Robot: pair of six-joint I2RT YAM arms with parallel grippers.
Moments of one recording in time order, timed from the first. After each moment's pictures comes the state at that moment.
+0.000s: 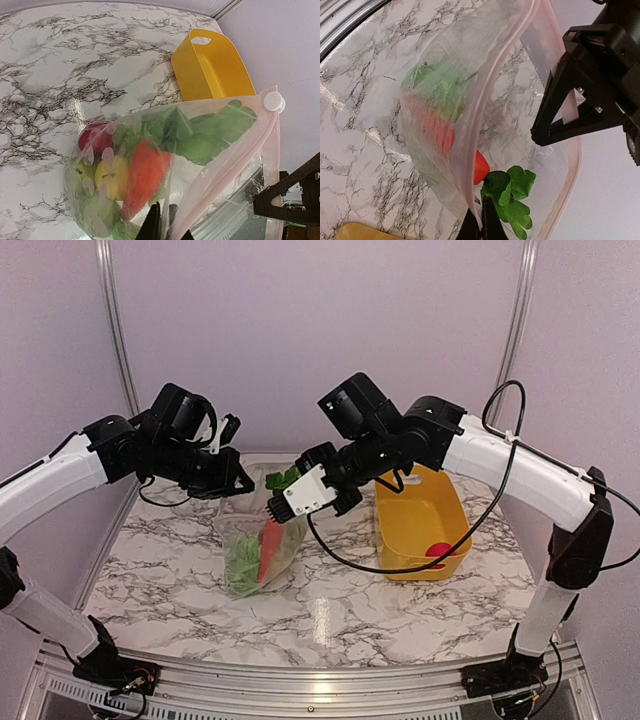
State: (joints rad) left arm -0.74 1.39 1.40 -0.75 0.14 -0.59; right arm 1.03 1.78 1.90 -0.90 -0.15 -1.35
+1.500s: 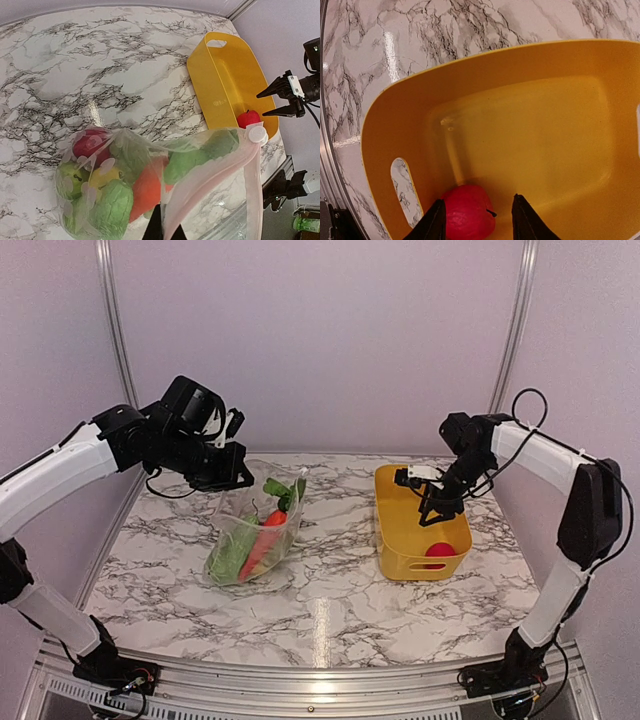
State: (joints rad) left arm -0.74 1.46 1.51 -0.83 0.06 -0.55; right arm 0.29 1.73 1.54 -1.18 -0.40 -1.00
